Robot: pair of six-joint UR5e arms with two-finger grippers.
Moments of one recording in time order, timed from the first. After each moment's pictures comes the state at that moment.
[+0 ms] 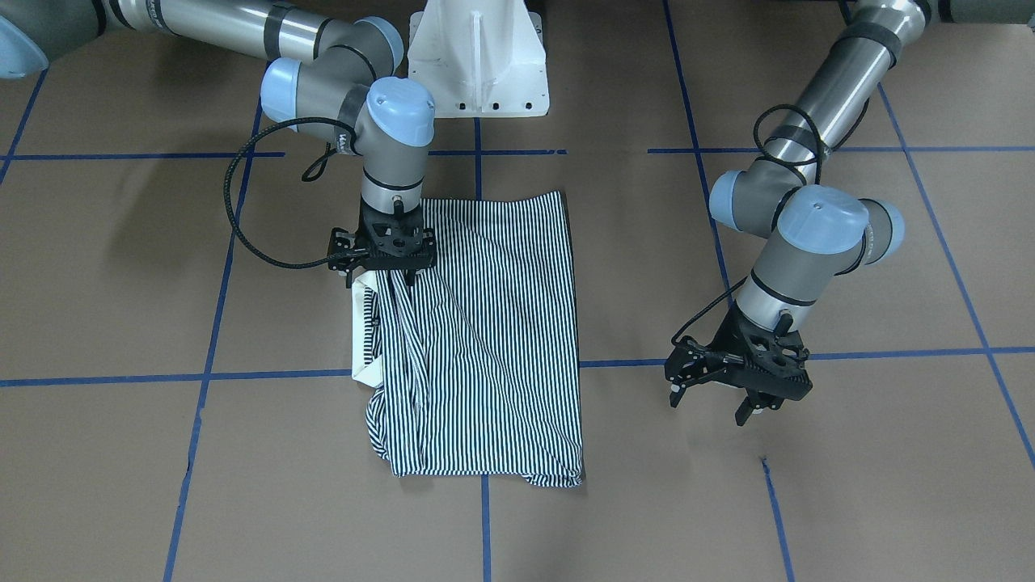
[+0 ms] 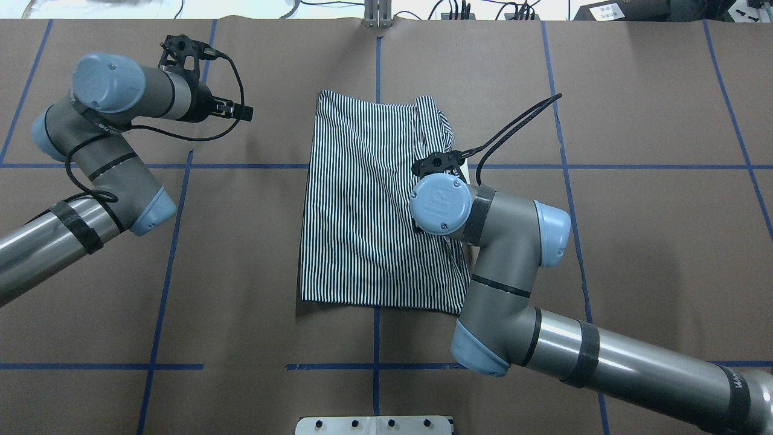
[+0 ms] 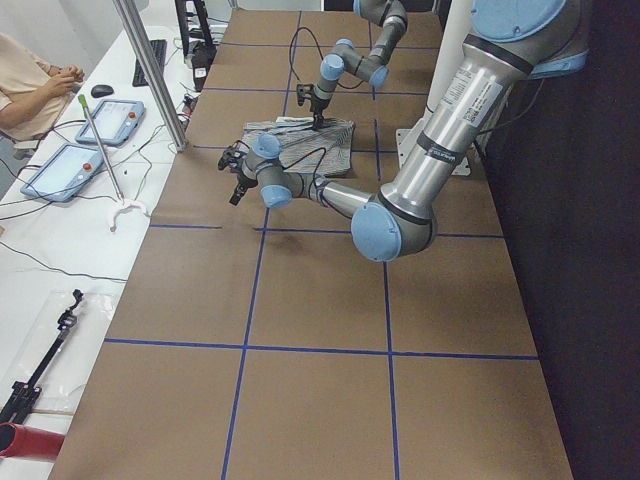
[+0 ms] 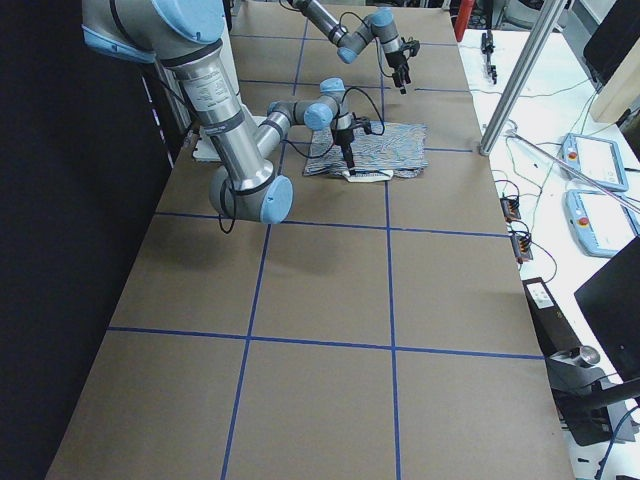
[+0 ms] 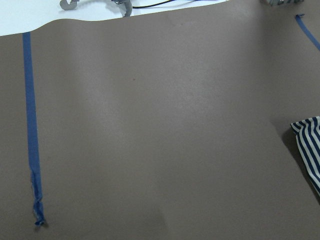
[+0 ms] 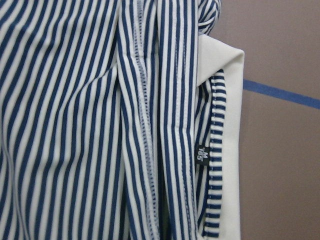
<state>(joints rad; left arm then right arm) -0.85 -2.13 -1.22 -2.44 -1.83 -0.81 0.47 -0.93 1.59 -1.66 1.54 1.02</state>
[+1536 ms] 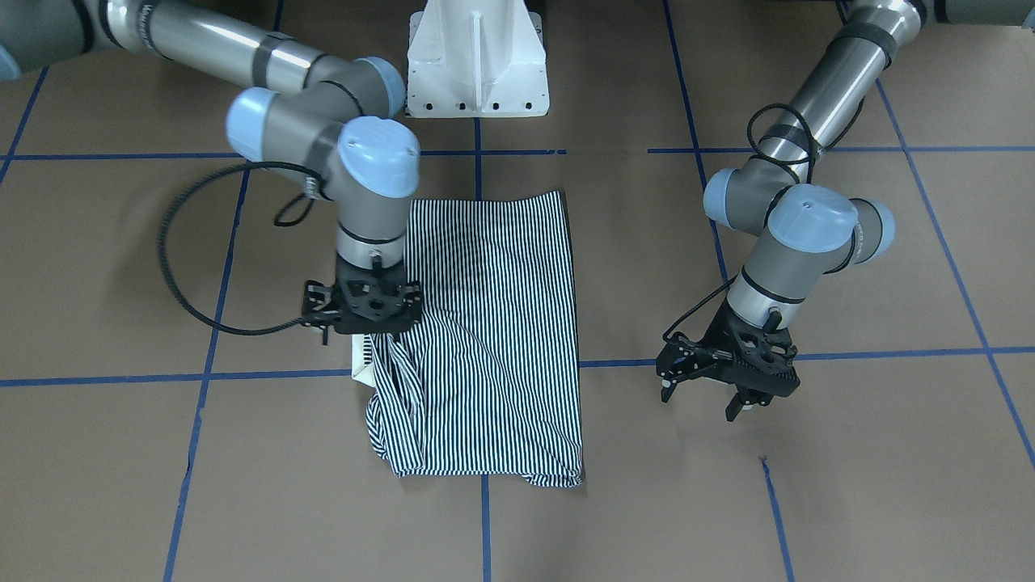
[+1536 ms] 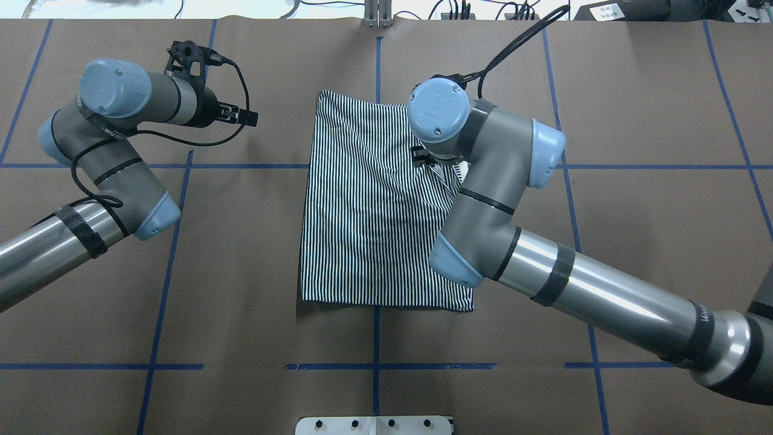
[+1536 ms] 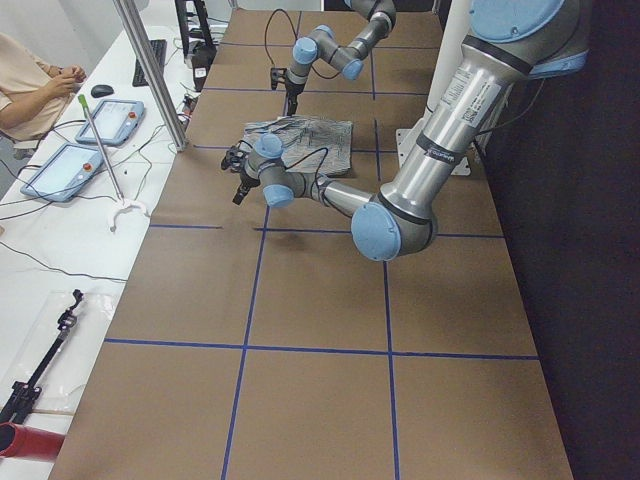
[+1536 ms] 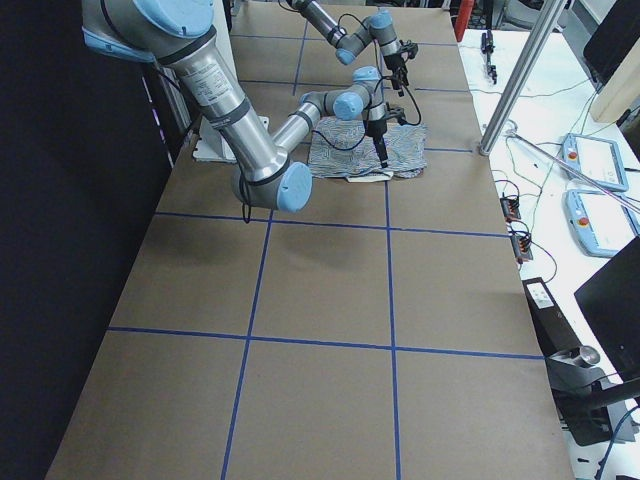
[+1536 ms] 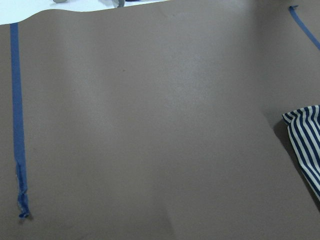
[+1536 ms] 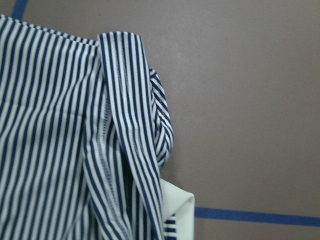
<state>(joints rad) -0.84 -2.13 -1.22 -2.45 -1.83 -0.81 0.61 -0.75 1.41 -1.64 1.60 0.96</state>
